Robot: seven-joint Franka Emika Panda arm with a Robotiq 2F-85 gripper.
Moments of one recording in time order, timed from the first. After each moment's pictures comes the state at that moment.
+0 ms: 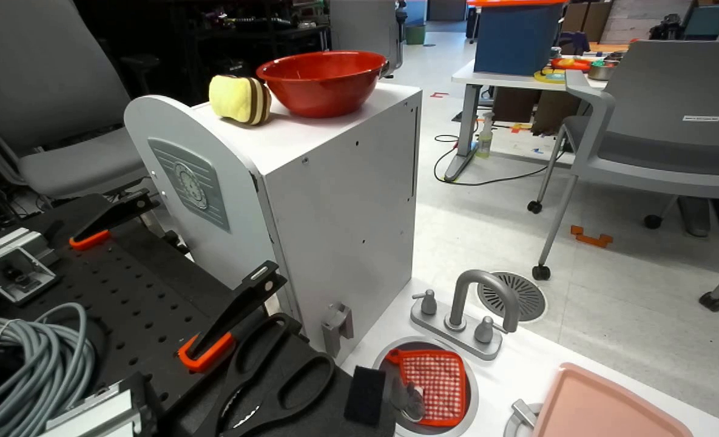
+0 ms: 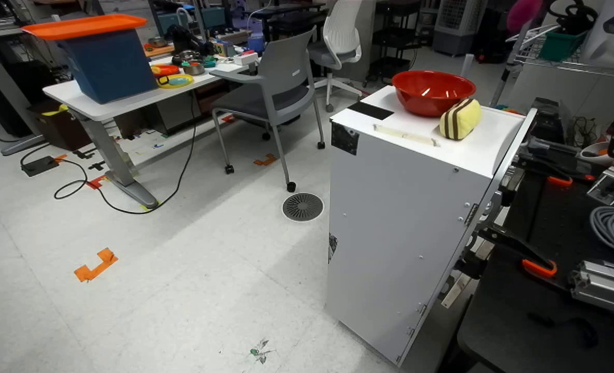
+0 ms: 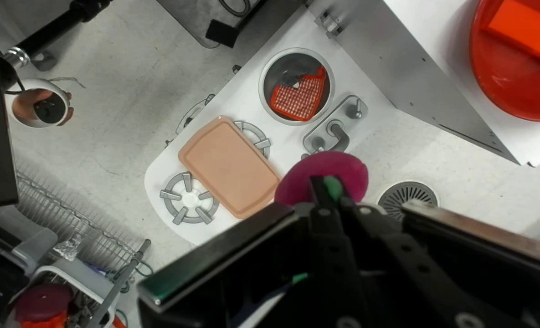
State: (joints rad) arm -0.24 -0.03 -0.22 -2.05 -0.05 1.99 0.30
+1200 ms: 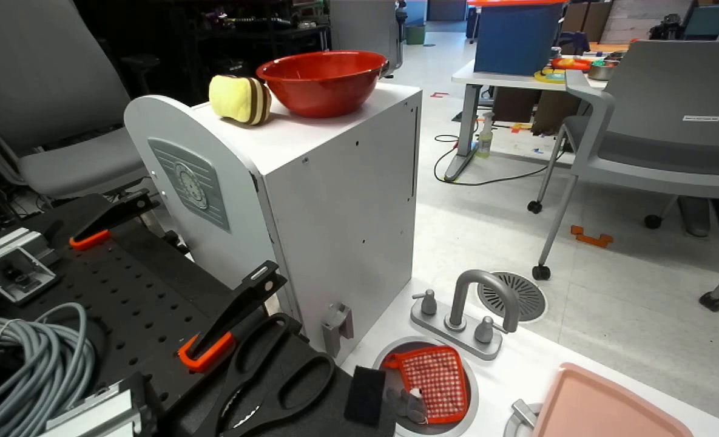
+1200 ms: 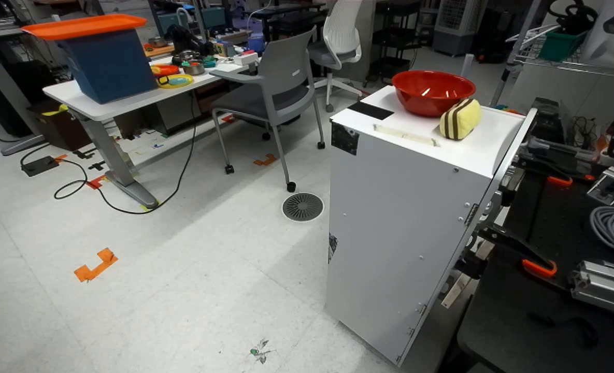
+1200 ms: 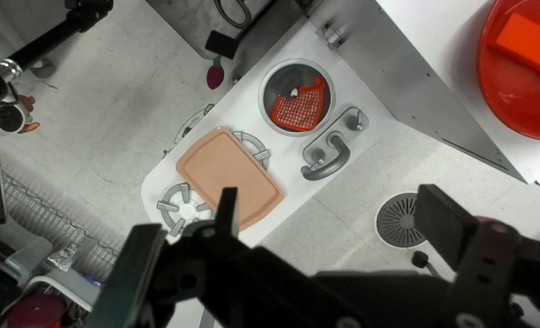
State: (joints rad) arm -0.24 -0.03 -0.22 -2.09 -0.04 2.00 0.29
